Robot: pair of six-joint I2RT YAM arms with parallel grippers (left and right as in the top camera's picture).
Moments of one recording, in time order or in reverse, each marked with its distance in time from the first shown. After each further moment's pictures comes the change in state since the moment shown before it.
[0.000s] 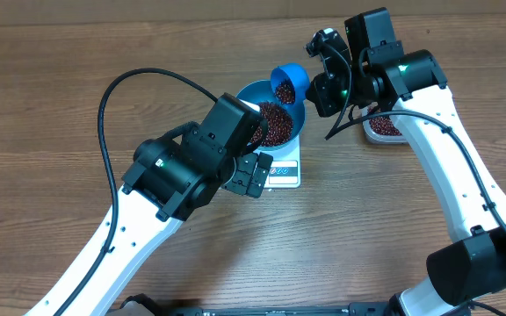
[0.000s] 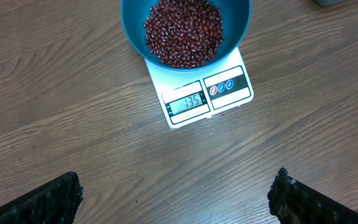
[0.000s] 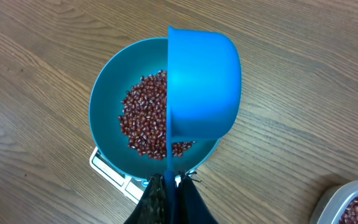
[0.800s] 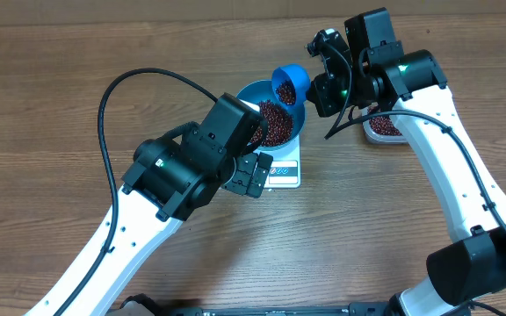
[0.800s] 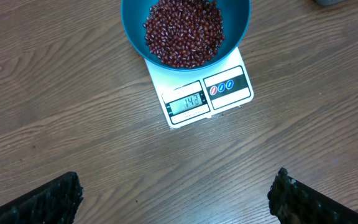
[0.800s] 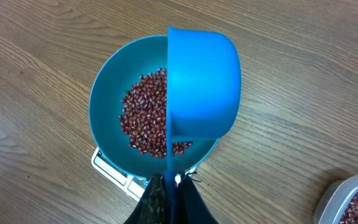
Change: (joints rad) left arm 0.000 0.000 0.000 0.000 0.000 0.000; right arm 0.000 0.000 0.000 -0.006 0.003 0.021
